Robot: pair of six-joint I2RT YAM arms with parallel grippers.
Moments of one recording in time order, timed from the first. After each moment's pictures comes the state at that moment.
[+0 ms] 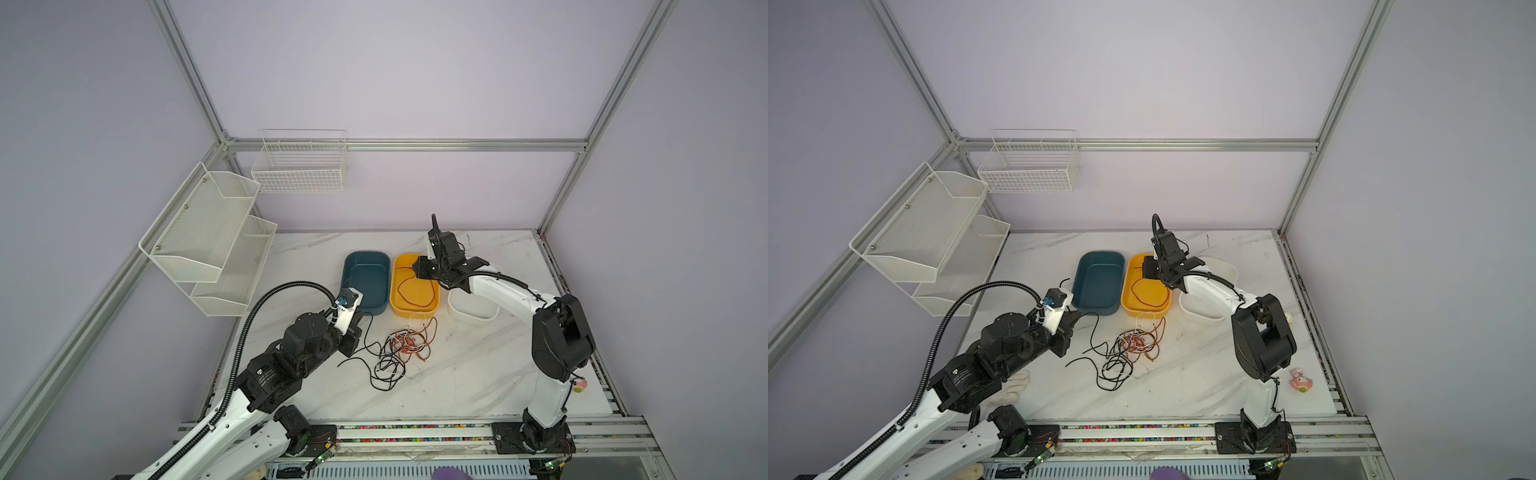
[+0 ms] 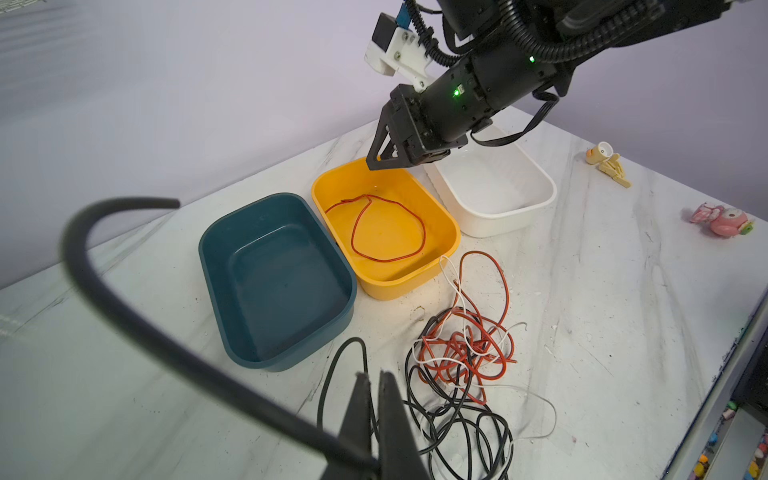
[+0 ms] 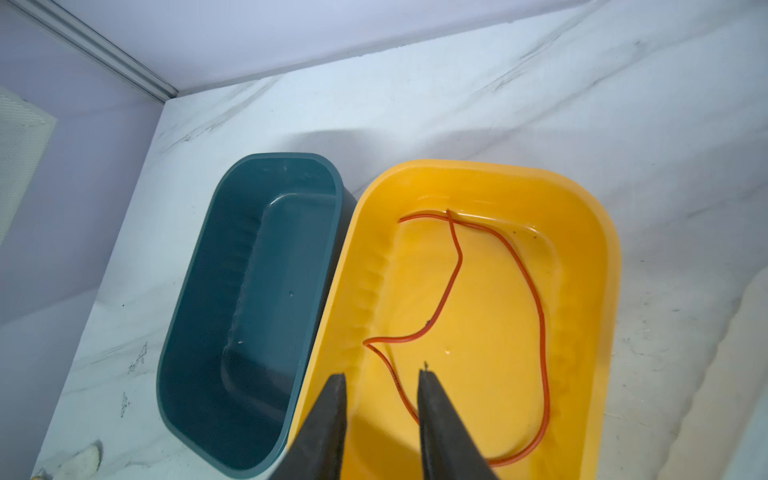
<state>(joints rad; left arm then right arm) -0.72 0.68 0.79 -0.51 -0.15 0.00 0.56 1.82 1.44 -0.31 -0.06 0.50</state>
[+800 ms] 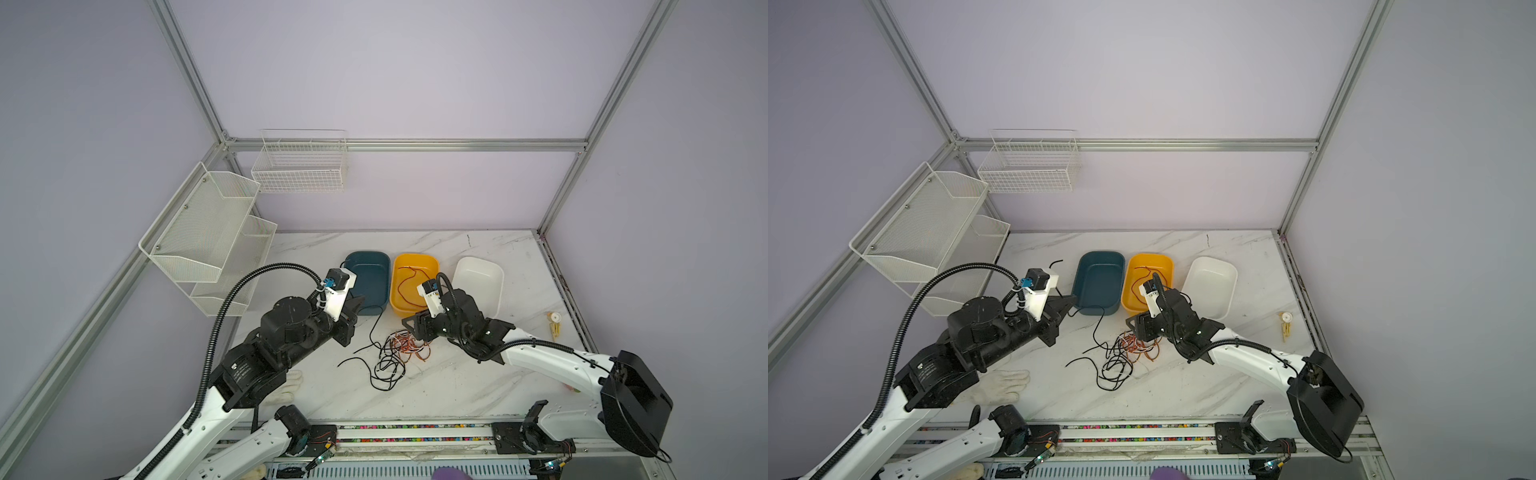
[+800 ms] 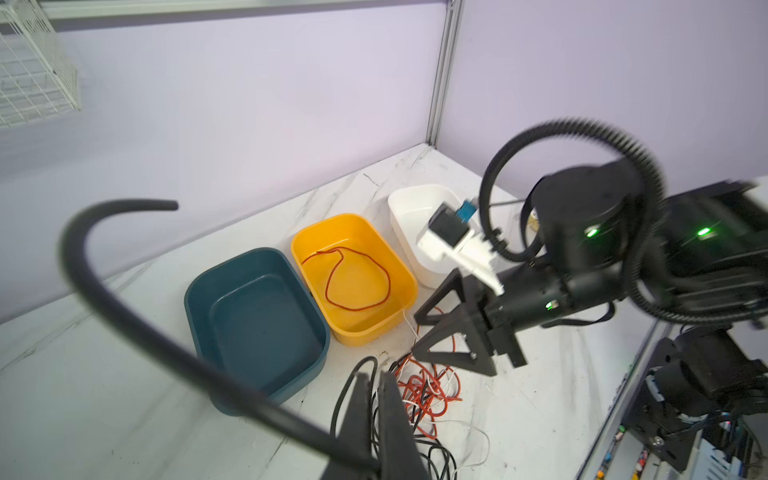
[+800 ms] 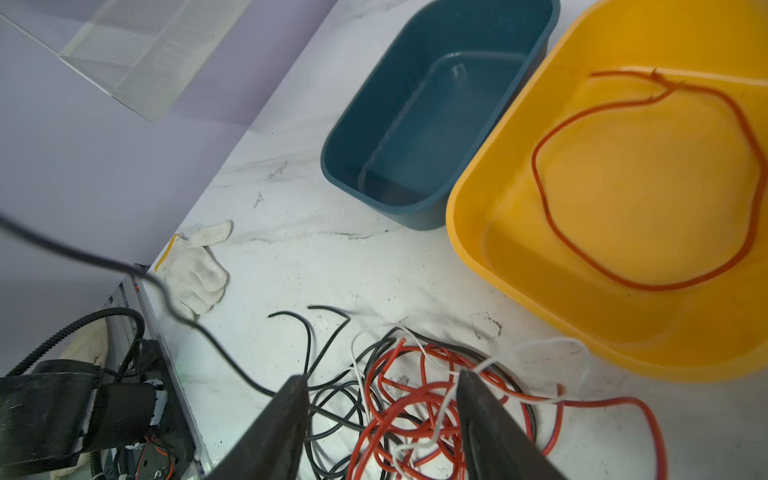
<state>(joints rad) -0.72 0.76 1.13 -0.65 -0.06 -0.07 0.82 1.38 0.76 0.04 -0.17 0.47</state>
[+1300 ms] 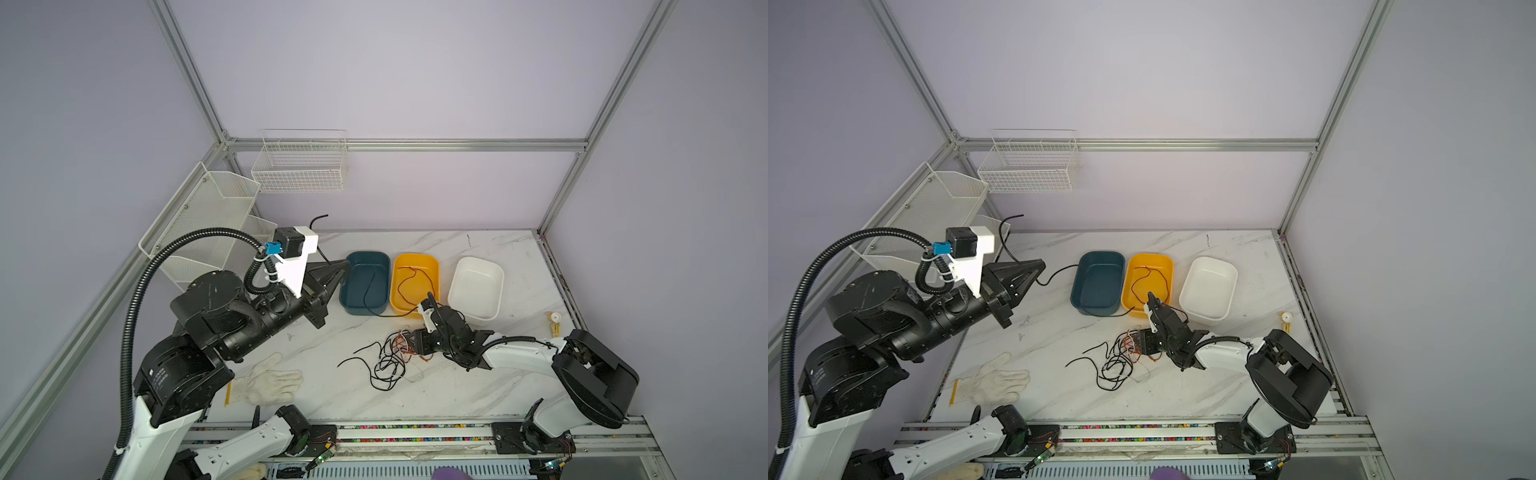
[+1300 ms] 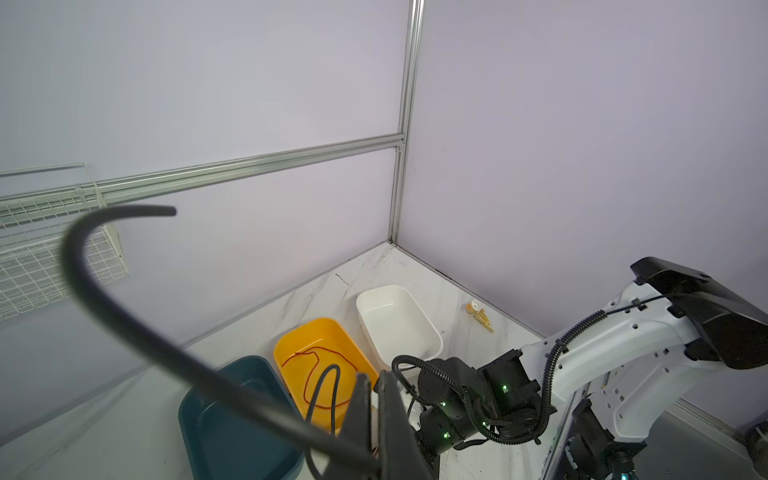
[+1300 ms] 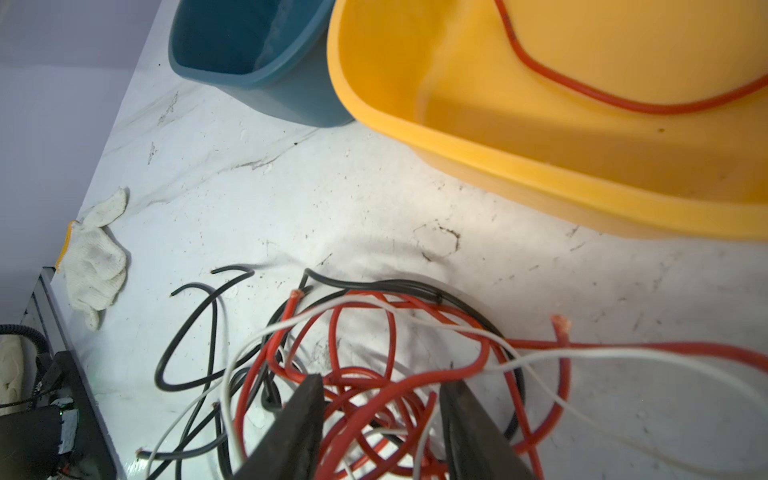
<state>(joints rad) -0.72 0.91 1.69 -0.83 0.03 -0.07 0.83 1.53 0.65 0.15 -0.13 0.59</state>
